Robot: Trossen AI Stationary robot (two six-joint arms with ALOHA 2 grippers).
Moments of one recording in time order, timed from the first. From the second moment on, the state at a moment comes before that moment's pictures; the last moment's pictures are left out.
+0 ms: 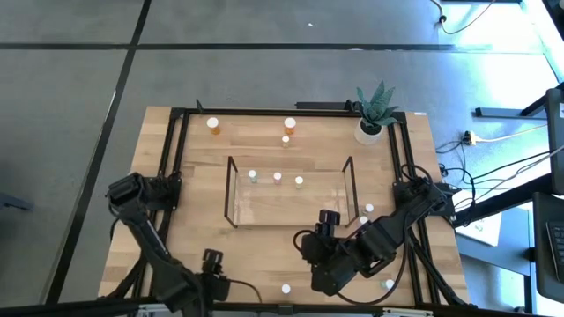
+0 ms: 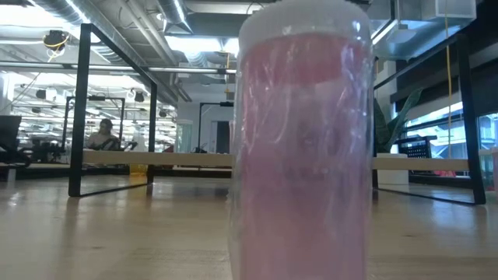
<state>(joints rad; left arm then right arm) -0.97 1.90 1.53 -1.06 -0.32 -0.77 0.65 2.06 2.33 -1.45 0.43 0.67</state>
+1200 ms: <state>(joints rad) -0.53 2.04 1.64 -0.87 -0.25 -0.20 0.74 2.02 2.36 -1.57 0.57 0.78</state>
